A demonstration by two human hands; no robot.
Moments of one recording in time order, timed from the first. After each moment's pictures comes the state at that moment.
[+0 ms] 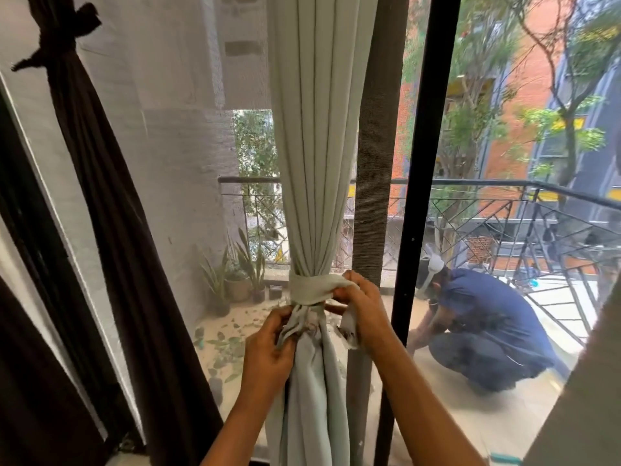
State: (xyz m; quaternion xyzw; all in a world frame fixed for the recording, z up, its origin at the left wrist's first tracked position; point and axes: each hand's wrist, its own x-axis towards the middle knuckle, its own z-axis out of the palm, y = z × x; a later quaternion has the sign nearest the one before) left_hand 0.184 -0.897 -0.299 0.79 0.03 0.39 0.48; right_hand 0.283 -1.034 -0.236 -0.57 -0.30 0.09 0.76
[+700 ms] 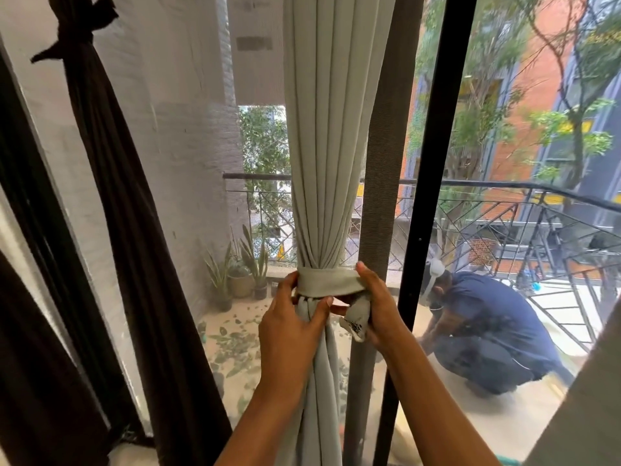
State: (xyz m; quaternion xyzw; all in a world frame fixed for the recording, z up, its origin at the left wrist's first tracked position) left_hand 0.181 -0.933 -0.247 0.80 0.14 0.43 0.40; right_hand 0.281 -1.033 -0.229 -0.48 -0.21 0.20 0.83
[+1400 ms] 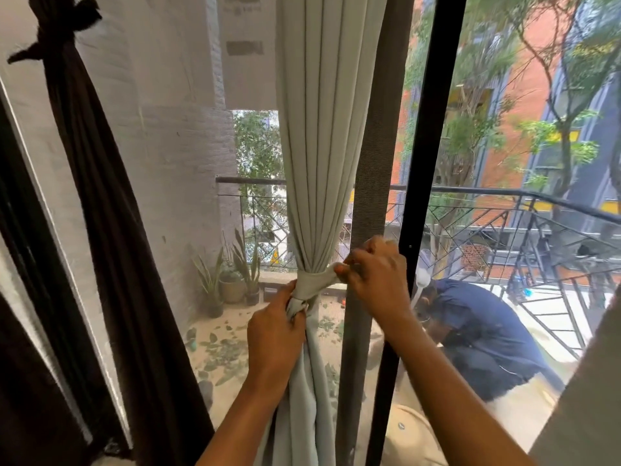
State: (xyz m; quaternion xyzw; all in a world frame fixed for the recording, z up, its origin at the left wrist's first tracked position) left_hand 0.209 -0.919 -0.254 0.84 0.16 0.41 0.31; right_hand 0.312 -1.051 -0.194 -0.84 -0.31 -0.35 0.28
